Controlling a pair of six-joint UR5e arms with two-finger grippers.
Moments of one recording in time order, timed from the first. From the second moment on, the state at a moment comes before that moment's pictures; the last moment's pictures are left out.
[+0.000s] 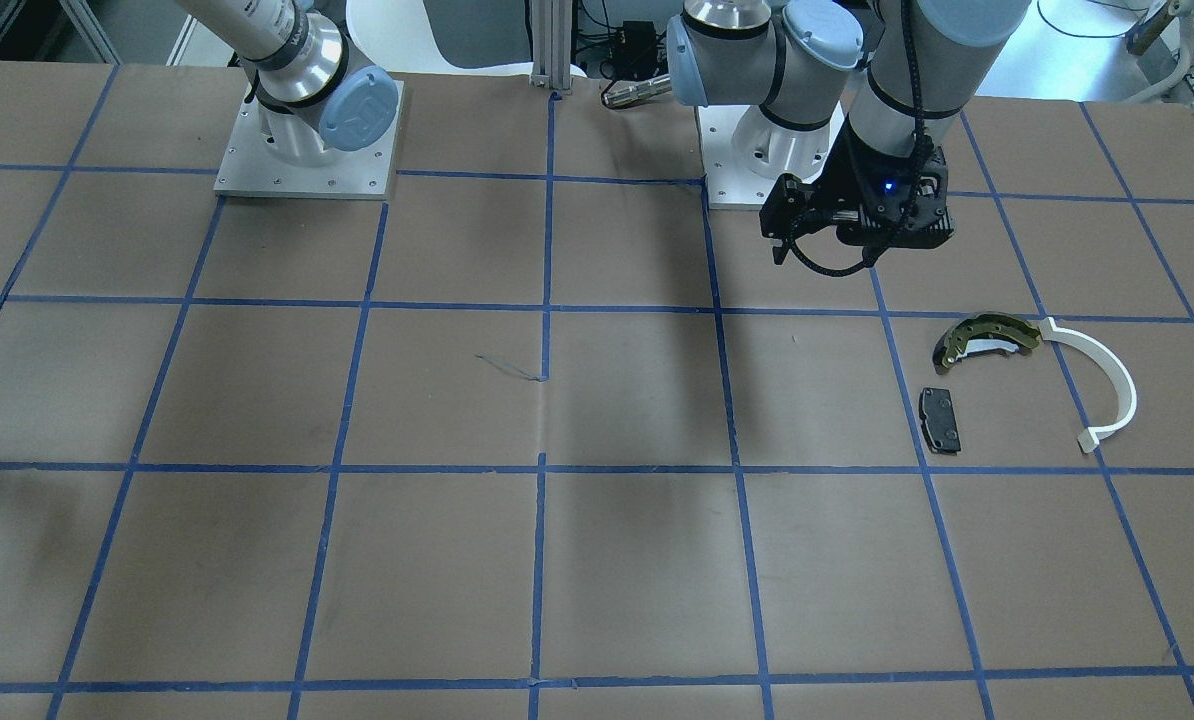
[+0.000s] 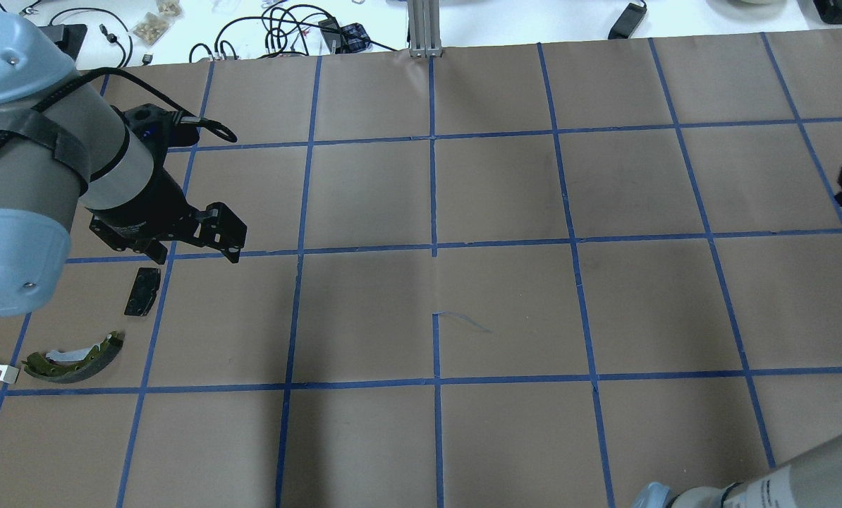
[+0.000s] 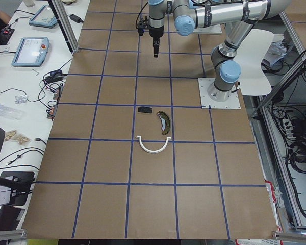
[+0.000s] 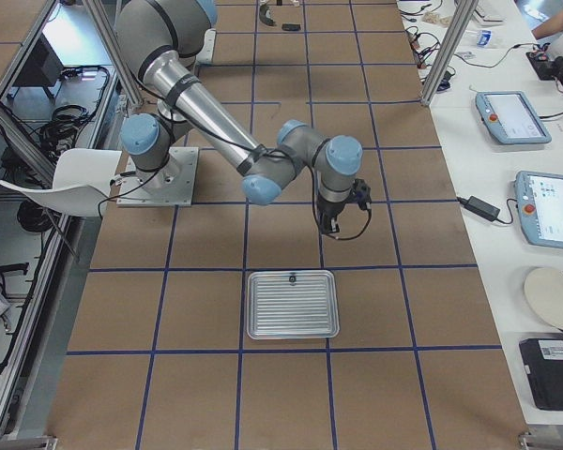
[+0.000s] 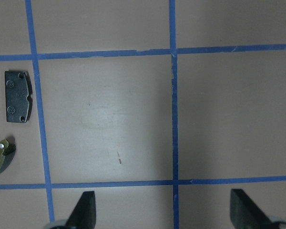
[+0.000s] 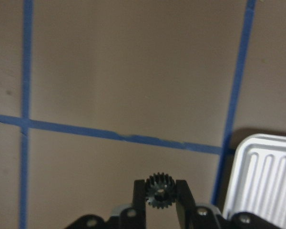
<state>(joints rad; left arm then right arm) -1.49 -1.42 -1.89 -1.41 1.58 0.11 0.99 -1.24 1.67 -2.00 -1.61 -0.73</state>
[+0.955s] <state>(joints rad) -1.49 -1.41 -1.91 -1.40 1.58 0.11 1.92 -1.21 1.67 -2.03 -1.54 0.21</state>
